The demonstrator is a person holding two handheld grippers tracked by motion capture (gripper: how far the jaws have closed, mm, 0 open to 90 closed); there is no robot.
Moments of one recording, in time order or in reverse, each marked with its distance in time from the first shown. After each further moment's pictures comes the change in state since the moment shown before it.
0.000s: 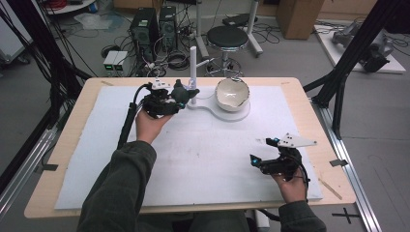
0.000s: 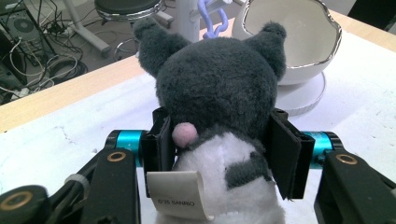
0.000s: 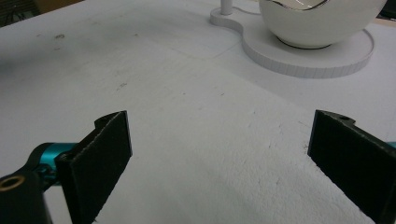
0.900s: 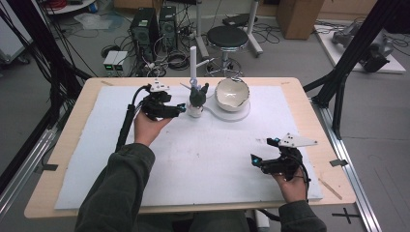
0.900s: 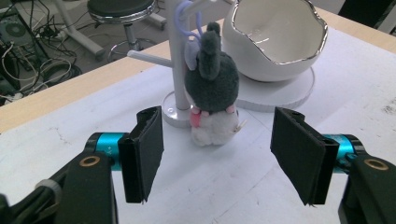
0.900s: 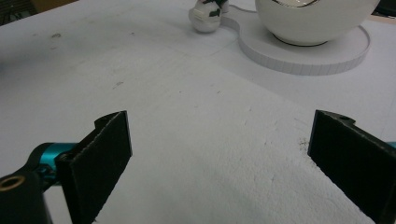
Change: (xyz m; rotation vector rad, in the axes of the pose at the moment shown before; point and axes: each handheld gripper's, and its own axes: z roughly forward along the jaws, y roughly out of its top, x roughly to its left) left arm -0.003 -0.004 -0.010 -0.008 -0.034 0.025; right arm -0.003 -0.001 -0.001 0.006 -0.005 0.010
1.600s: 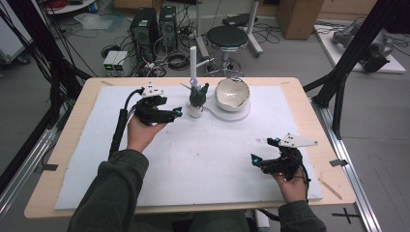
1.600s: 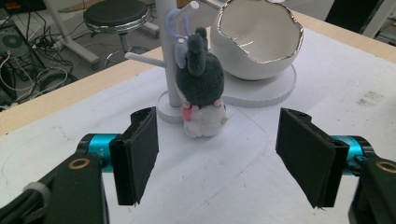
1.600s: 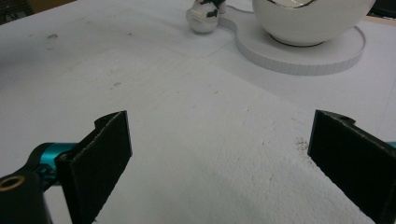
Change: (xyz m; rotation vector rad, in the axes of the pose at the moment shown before) left arm -0.005 -0.007 -0.028 -0.035 -0.019 0.016; right arm 0.000 0.000 0.000 -0.005 -0.013 -0.004
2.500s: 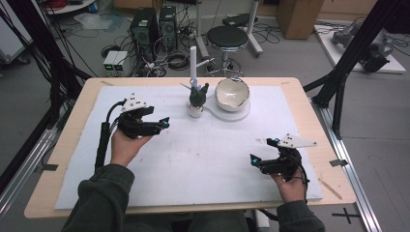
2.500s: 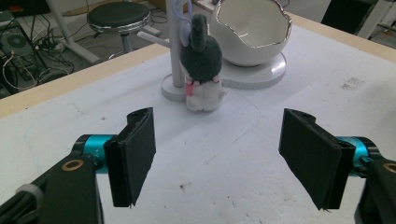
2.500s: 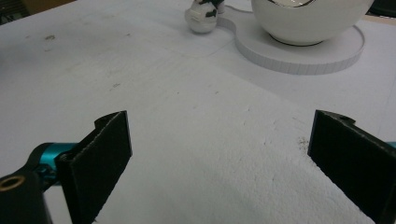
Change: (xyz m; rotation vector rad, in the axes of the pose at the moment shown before) left arm 0.004 -0.030 -0.044 -0.037 -0.008 -0.015; right arm 0.004 0.000 0.002 0.001 -0.012 0.009
